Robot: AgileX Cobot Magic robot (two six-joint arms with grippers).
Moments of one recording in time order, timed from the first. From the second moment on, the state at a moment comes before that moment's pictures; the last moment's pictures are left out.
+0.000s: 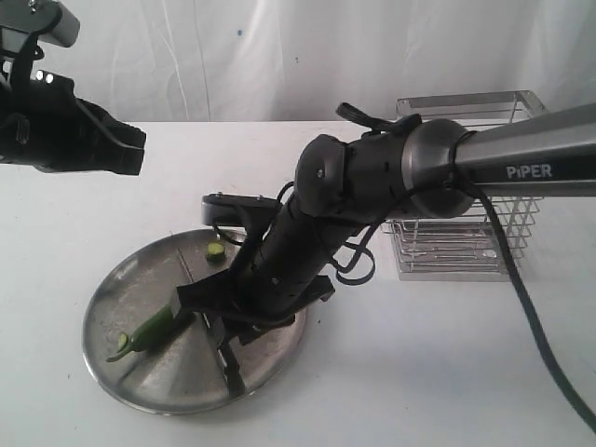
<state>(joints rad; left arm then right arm) -0.20 1.27 -0.90 -0.81 0.38 0.89 0.74 1.94 -1.26 0.60 0.69 -0.14</state>
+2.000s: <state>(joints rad) -0.01 0.18 -0.24 -0.73 0.61 0.60 0.23 0.09 -0.50 -0.79 0.51 0.56</state>
